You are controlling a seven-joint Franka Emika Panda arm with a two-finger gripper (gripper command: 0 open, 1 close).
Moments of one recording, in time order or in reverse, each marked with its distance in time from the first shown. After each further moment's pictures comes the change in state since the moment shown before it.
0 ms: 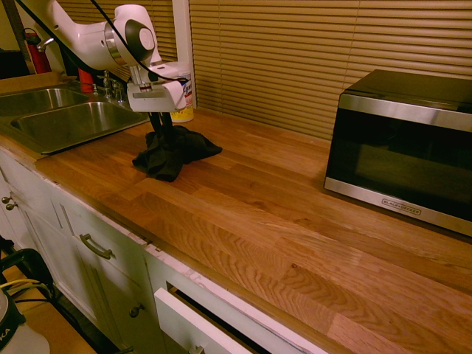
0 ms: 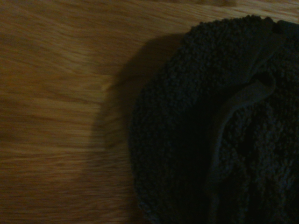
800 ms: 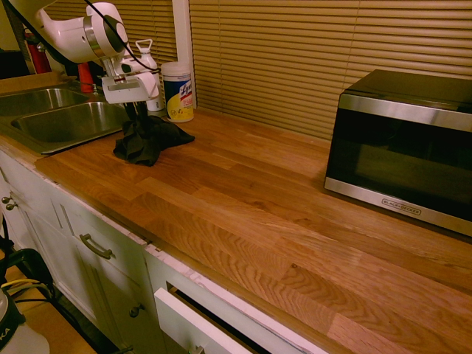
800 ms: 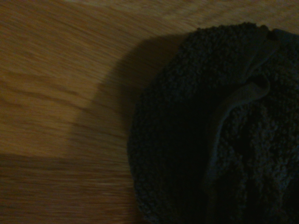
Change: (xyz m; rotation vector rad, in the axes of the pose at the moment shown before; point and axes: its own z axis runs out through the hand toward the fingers) arm -0.074 -0.086 -0.029 0.003 0.028 -0.087
